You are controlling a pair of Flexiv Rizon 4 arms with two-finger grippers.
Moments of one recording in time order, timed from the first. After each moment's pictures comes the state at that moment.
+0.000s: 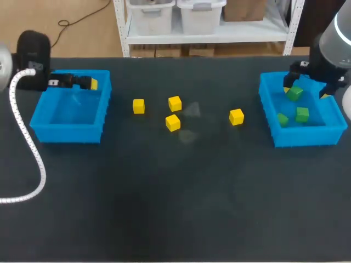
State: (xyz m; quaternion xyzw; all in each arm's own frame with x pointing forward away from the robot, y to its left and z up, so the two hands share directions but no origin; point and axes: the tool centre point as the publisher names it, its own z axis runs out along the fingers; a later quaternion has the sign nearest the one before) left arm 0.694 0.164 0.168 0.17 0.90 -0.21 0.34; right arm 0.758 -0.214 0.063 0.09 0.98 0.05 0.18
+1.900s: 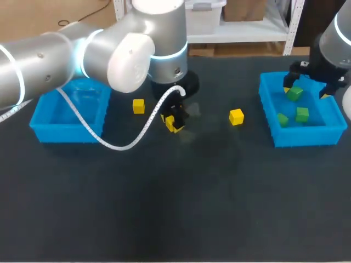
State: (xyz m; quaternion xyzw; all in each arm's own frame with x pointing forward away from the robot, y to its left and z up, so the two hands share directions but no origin) left arm 0.723 -0.021 -0.010 0.45 0.89 -0.01 0.02; right arm 0.758 -0.214 0.063 0.09 0.98 0.05 0.18
